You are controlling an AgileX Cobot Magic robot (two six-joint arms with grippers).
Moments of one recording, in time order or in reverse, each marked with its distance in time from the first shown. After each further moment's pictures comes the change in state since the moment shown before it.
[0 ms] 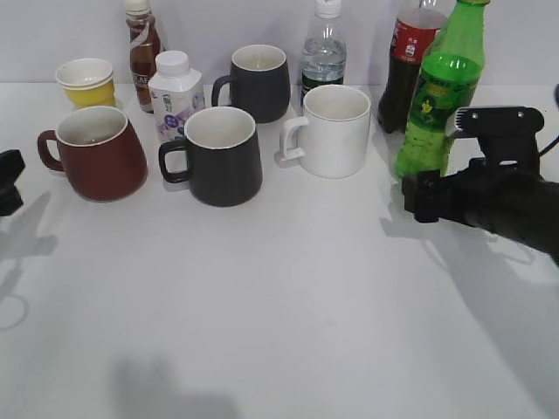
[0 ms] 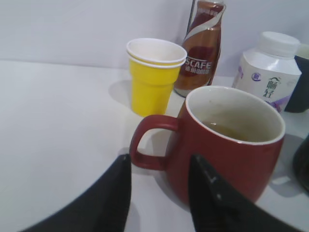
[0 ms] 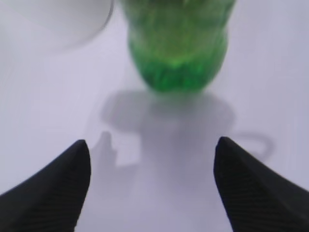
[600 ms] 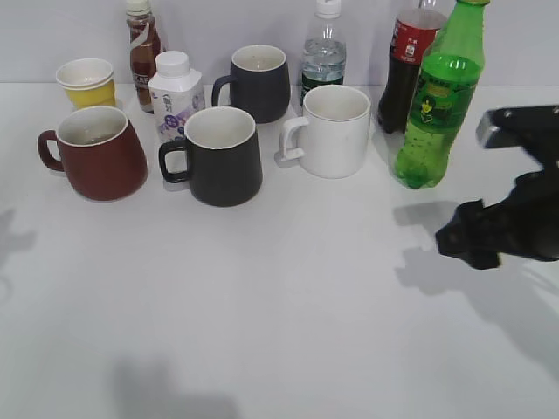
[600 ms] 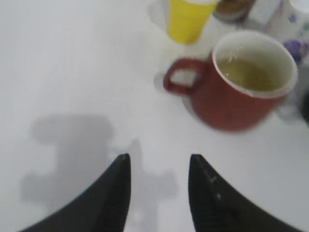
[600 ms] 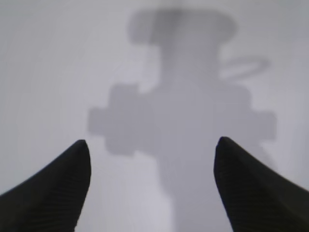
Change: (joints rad) left arm -0.055 -0.493 -0.286 -0.004 1.232 -0.126; right arm 0.000 -0.387 -0.024 -0.053 0.833 0.002
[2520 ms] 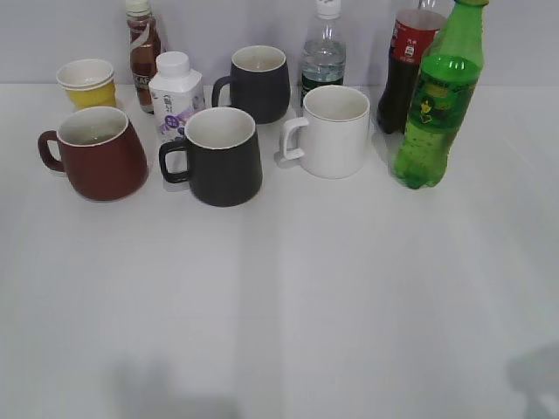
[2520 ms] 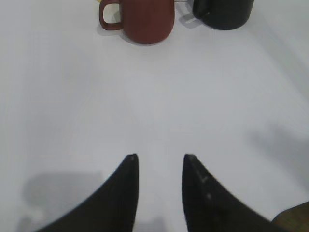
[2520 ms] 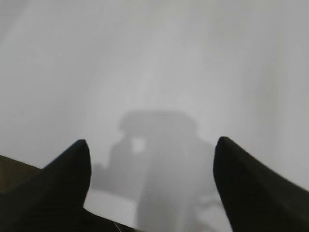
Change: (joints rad) left arm -0.293 -0.928 0.010 -0.097 0.898 0.258; right arm 0.000 -1.157 0.087 -0.126 0.833 0.016
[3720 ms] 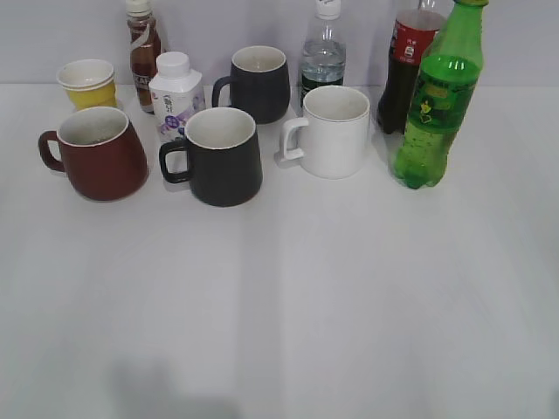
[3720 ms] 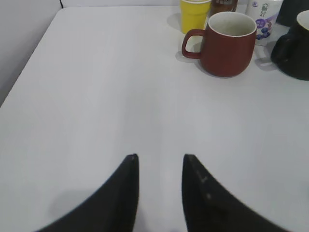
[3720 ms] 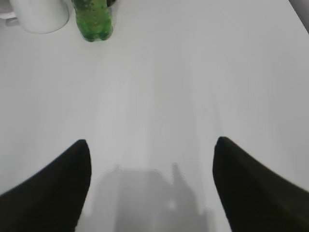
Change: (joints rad) left arm 0.316 -0.149 0.001 0.004 0.000 0.000; right arm -0.289 -0.243 0.005 -0.001 0.003 0.000
